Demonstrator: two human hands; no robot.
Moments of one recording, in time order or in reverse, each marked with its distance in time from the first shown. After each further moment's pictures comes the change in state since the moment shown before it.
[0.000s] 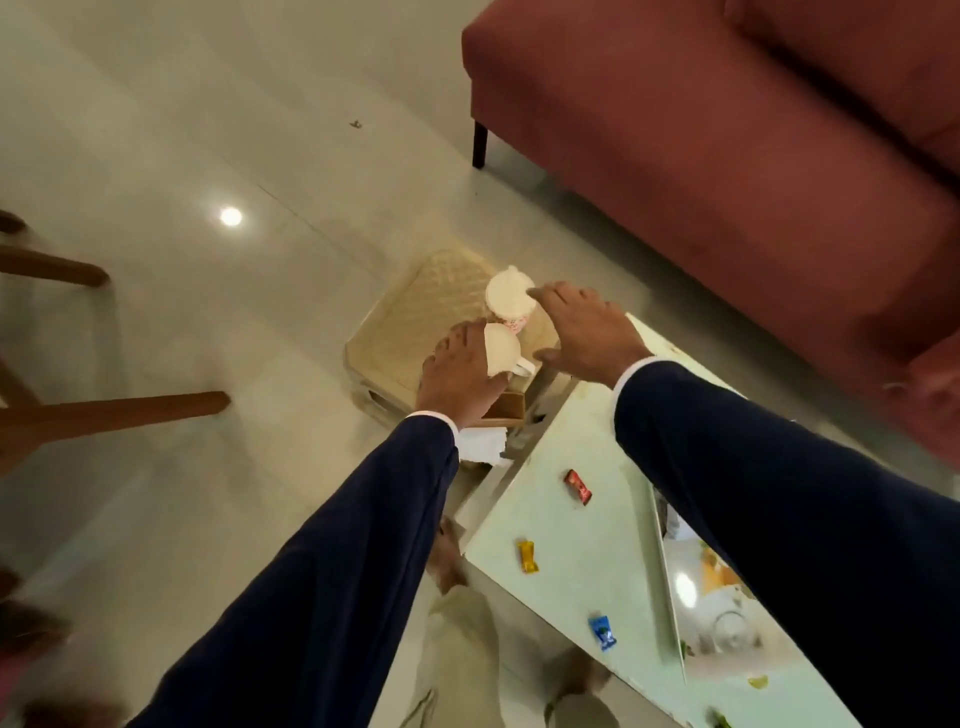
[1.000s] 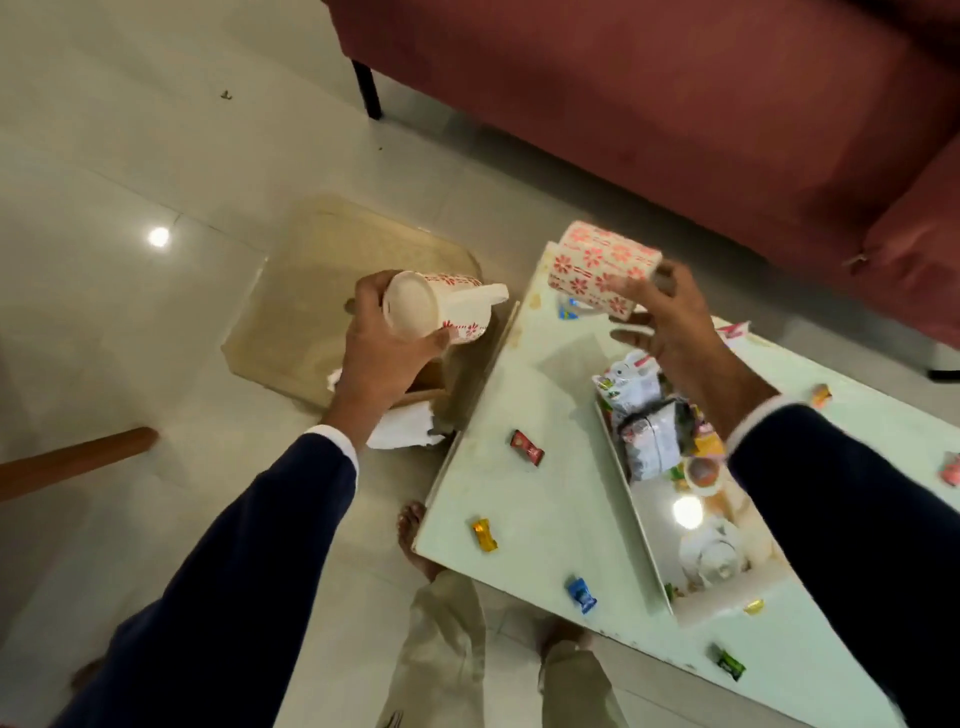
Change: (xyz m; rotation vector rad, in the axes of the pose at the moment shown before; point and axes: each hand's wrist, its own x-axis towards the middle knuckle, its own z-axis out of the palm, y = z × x) left_hand 0.020 0.026 0.058 -0.702 0.194 -0.007; right_hand -0.112 0.151 0.088 1.714 0.389 0.644
